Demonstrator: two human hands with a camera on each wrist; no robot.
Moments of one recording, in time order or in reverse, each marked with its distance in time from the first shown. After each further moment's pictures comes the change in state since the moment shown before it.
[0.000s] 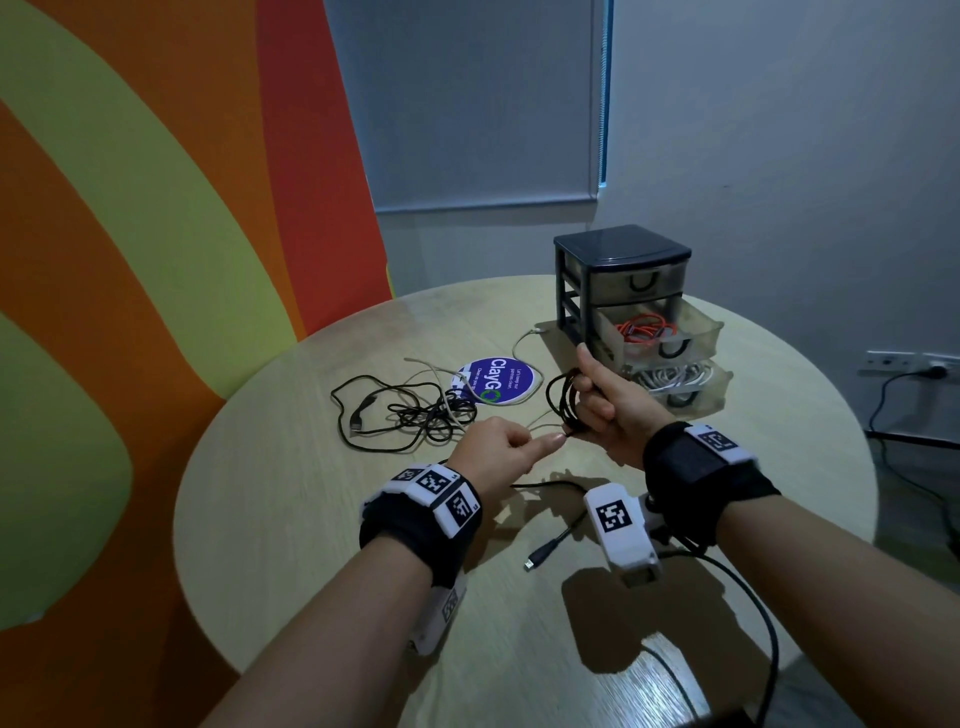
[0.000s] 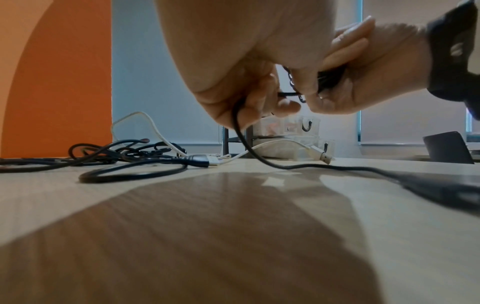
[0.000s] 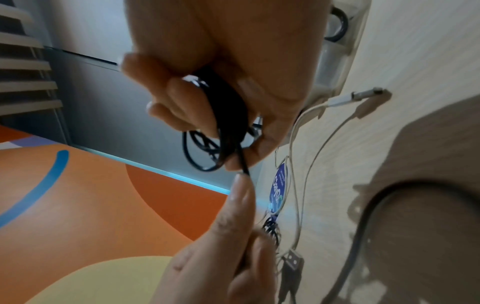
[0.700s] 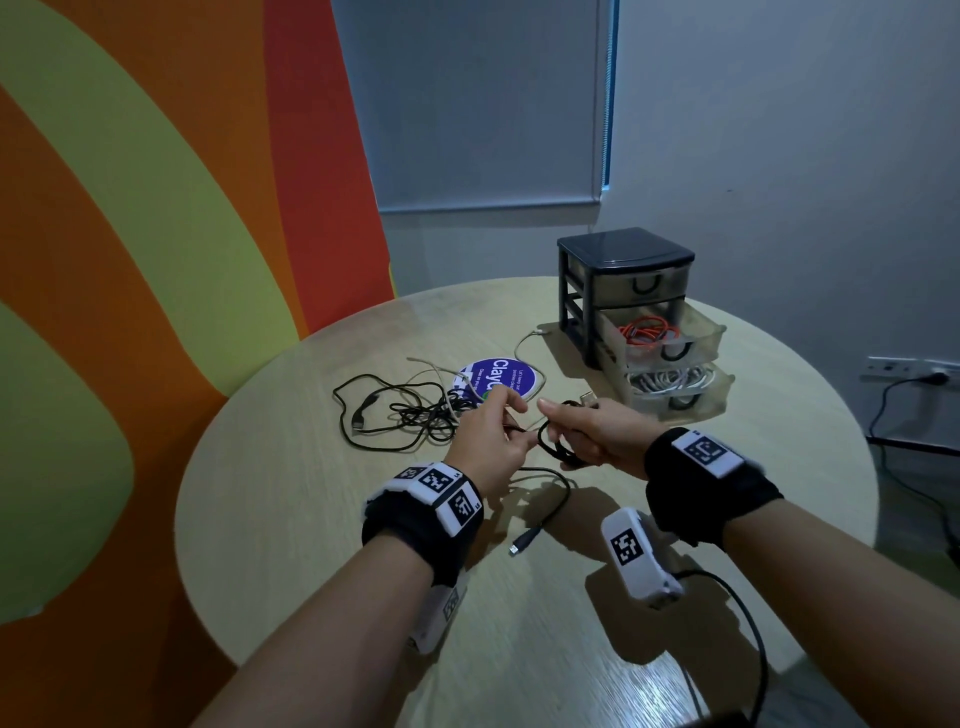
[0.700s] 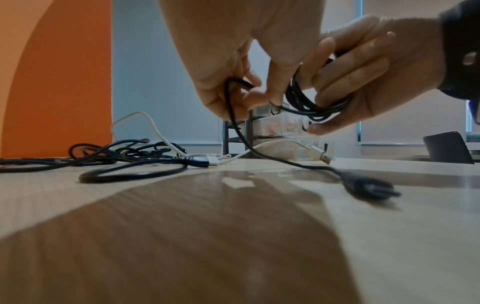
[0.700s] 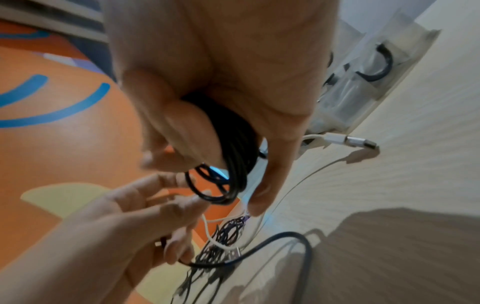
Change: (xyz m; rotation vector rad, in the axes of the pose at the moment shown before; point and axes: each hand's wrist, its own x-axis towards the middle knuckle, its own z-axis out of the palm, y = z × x) left_hand 0.003 0.000 -0.002 -0.062 0.221 0.082; right_hand -0.003 0.005 0.005 -0.522 -0.147 0.129
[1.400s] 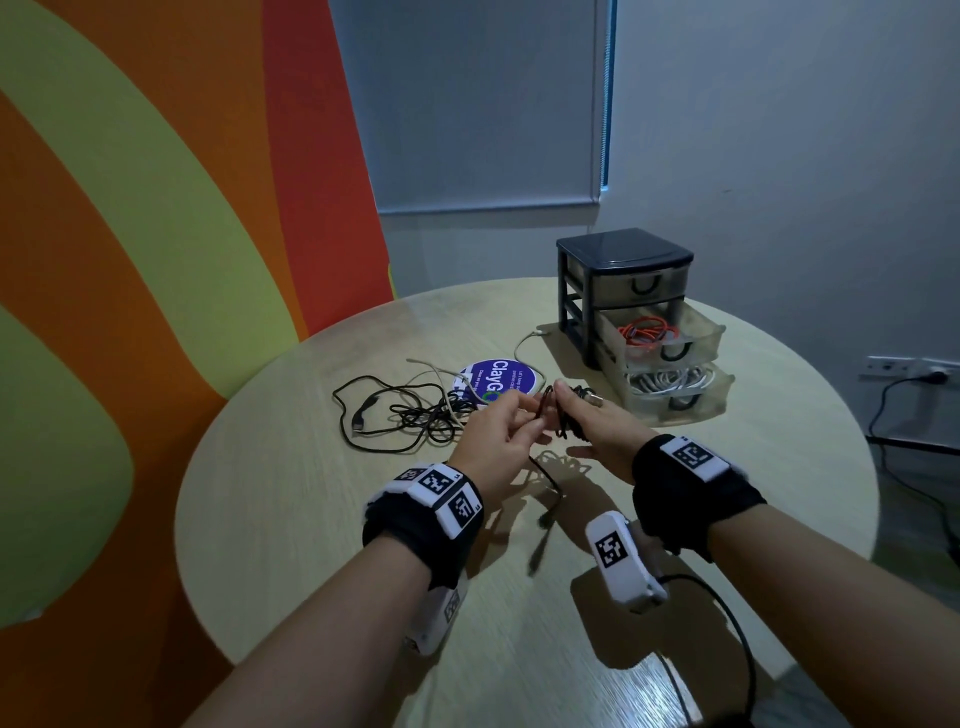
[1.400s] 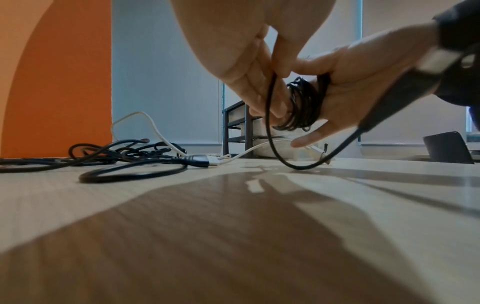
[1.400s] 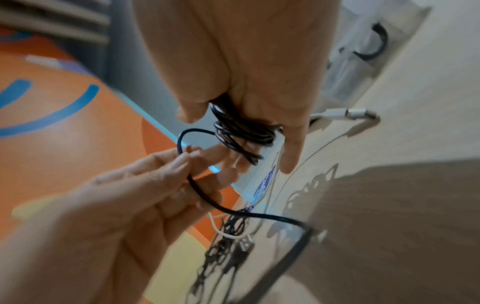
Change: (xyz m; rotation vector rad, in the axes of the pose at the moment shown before) left_hand -0.005 0.008 -0.001 -0.187 -0.073 0.103; right_hand 0.011 0.011 0.006 0.061 0.220 -0.046
